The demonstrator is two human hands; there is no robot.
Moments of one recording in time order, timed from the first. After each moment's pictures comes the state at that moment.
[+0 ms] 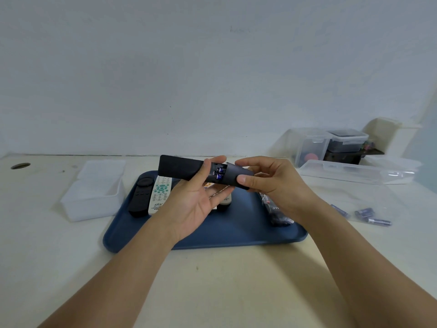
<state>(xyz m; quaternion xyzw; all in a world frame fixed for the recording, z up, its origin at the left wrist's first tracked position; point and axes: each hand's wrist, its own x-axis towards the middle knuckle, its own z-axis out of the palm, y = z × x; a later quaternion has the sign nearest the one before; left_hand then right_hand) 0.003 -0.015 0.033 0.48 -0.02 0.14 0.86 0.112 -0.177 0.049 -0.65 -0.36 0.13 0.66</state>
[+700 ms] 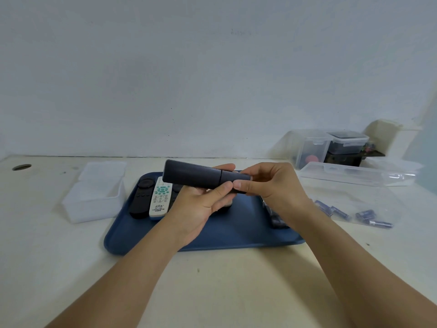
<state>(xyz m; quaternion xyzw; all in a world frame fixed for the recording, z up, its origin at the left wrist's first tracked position) -0.001 -0.022 0.024 0.61 -0.04 0.16 0.77 0.105 -0.173 0.044 -0.68 -0.34 0.08 0.65</state>
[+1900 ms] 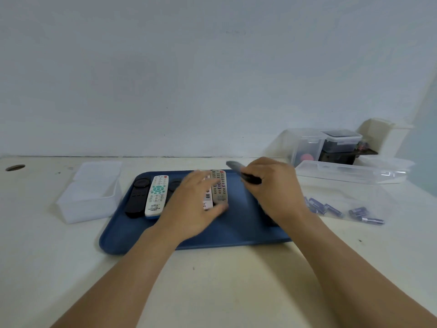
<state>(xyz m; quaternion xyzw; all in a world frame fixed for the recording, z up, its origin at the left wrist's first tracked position) 0.014 0.007 -0.001 0.94 0.03 0.27 0.21 0.119 -0.172 0.034 -0.79 -0.43 -0.32 0.29</state>
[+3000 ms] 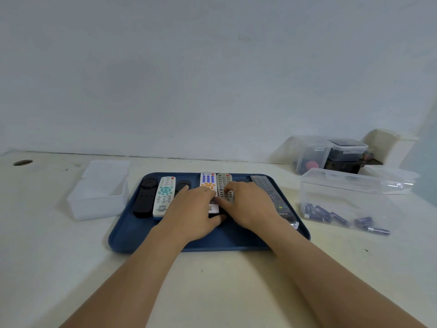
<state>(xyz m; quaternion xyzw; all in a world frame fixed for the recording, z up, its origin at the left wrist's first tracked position) 0.012 0.016 -0.004 0.97 0.08 0.18 0.10 0.101 -0.116 0.013 -0.91 -0.35 -0.08 0.19</state>
